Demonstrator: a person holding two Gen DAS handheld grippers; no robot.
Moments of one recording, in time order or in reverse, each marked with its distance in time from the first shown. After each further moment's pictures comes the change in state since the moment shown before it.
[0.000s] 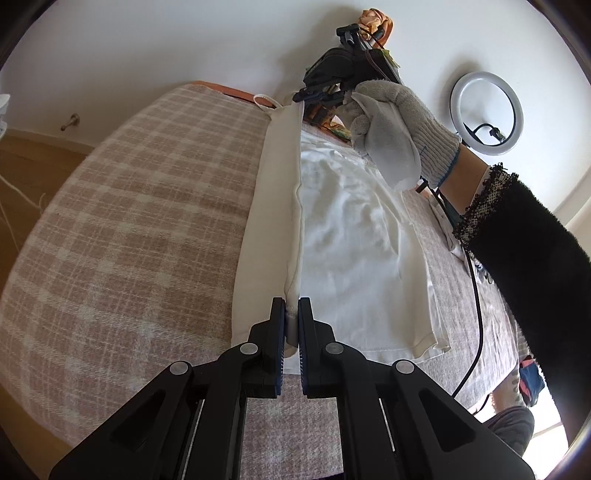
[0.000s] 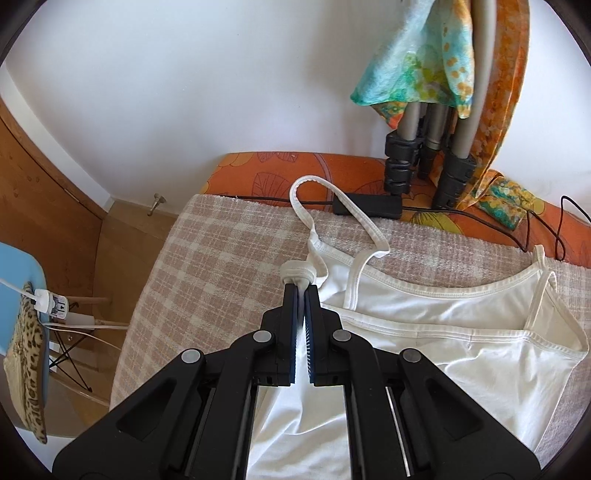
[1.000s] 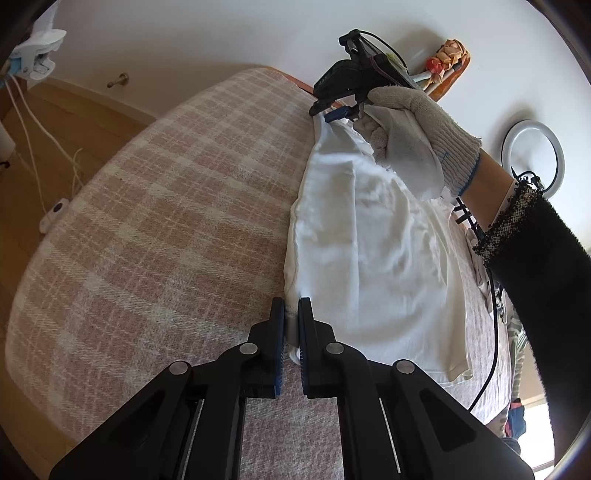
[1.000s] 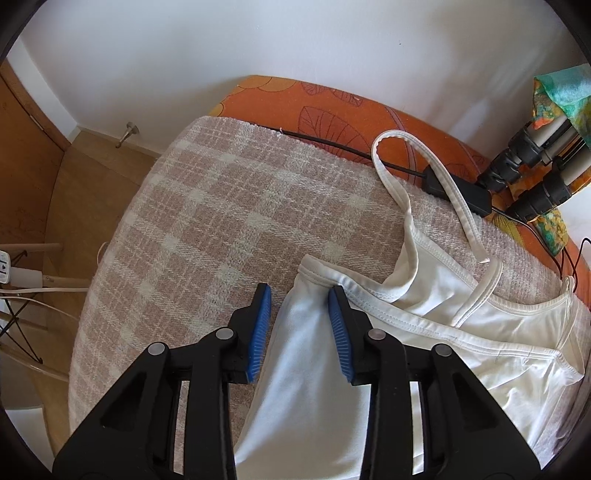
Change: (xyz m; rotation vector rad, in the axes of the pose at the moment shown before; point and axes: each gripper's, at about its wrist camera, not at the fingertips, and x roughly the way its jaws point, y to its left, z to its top) left arm -0.003 0.076 0.007 -0.191 0.002 0.062; right arm 0.111 0.094 0.008 -0.186 0.200 -0.210
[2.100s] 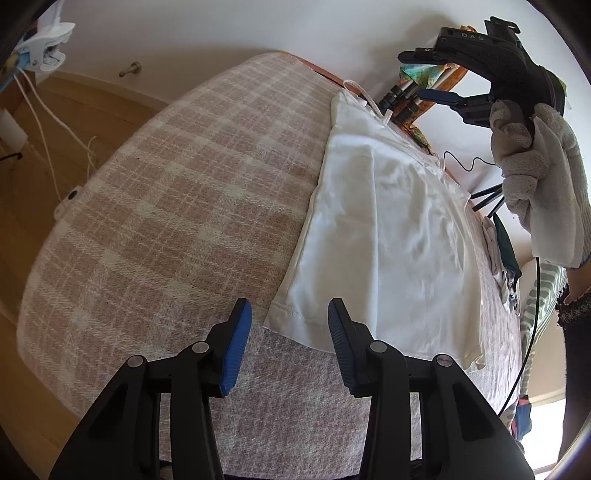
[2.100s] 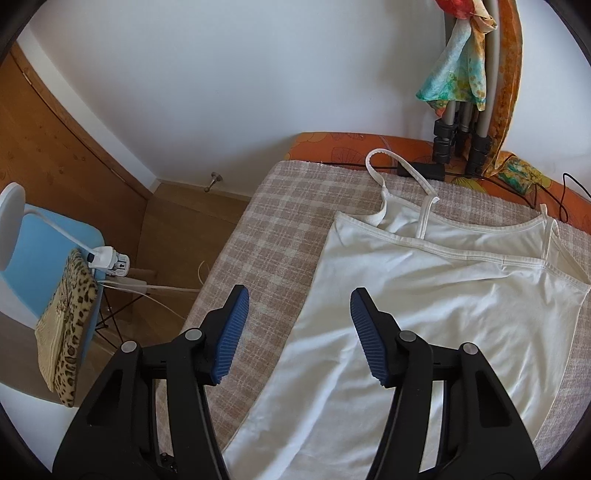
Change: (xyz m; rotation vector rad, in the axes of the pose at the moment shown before) left arm 0.003 0.004 -0.007 -0.024 0.070 0.063; right arm -0.141 -0.042 -0.089 0.102 -0.167 0.336
